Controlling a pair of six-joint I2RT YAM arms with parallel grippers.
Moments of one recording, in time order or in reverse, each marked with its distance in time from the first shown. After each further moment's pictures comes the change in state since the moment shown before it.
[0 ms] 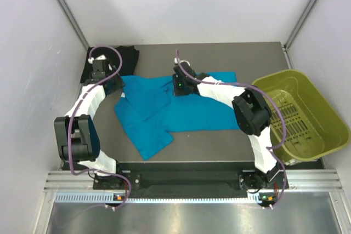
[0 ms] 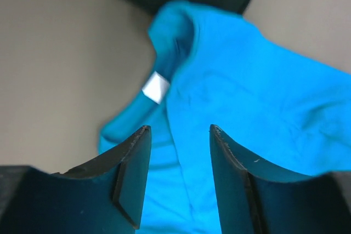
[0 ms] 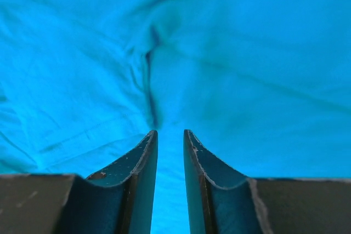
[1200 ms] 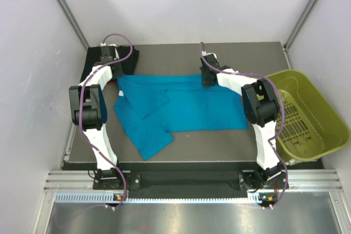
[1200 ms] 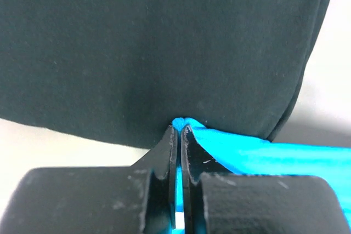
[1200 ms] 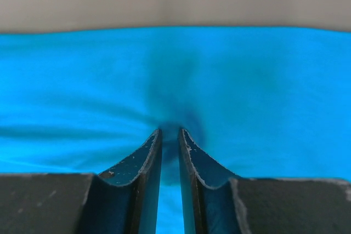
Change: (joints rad) left arm -0.002 0.470 0.415 0.038 -0.115 0.311; right arm -0.287 0.047 -0.034 0.023 0.126 -0.220
